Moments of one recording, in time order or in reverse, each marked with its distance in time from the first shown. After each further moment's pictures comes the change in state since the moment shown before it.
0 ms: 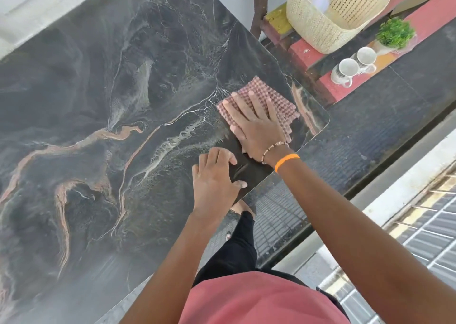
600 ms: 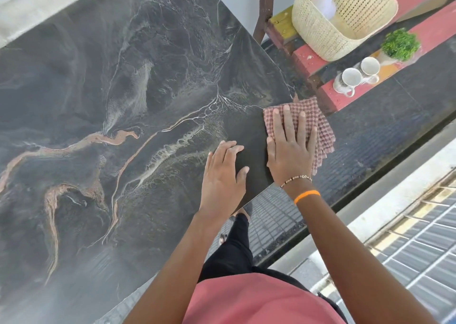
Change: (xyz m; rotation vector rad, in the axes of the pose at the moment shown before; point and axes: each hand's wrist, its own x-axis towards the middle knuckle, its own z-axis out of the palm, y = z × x) left_hand 0.025 0.011 0.012 -0.222 0.017 0.051; right_hand -0.038 0.026 0.004 0.101 0.097 0.405
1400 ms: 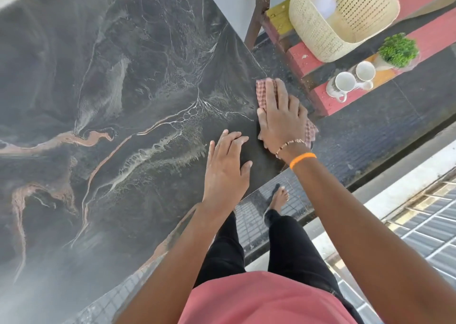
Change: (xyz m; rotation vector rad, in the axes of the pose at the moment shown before) left_hand 0.039 0.043 0.029 -0.015 0.001 -0.032; right_hand 0.088 0.021 -0.024 -0.054 -0.049 -0.096
